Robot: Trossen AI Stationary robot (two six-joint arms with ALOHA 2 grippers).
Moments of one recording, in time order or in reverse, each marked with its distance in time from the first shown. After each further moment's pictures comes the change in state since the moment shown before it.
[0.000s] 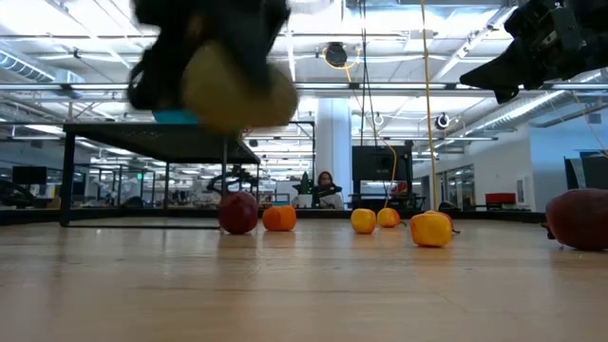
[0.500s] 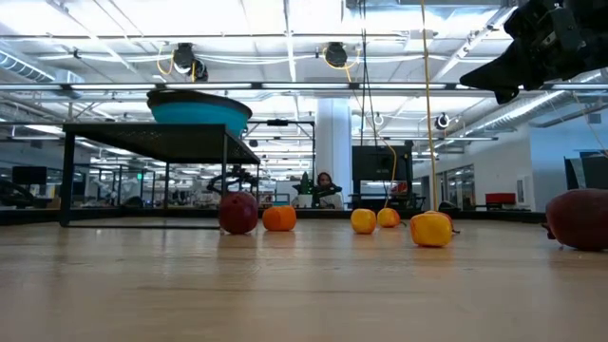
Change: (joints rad) left arm -0.016 -0.298 0.015 0.801 -0.124 0.716; right arm -0.002 0.001 0.000 -0.001 0.000 0.001
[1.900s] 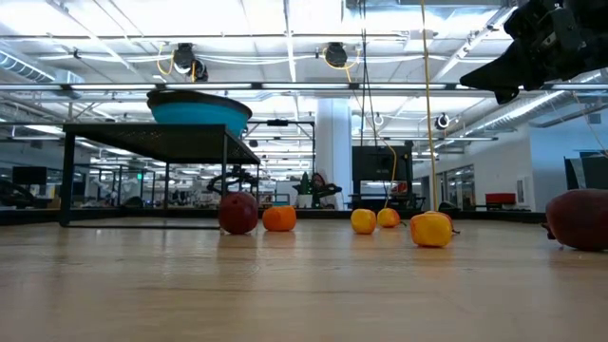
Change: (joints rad) left arm -0.012 -0.049 0.000 0.698 0.112 0.456; right arm 0.000 0.000 0.000 -0.002 0.000 -0.003
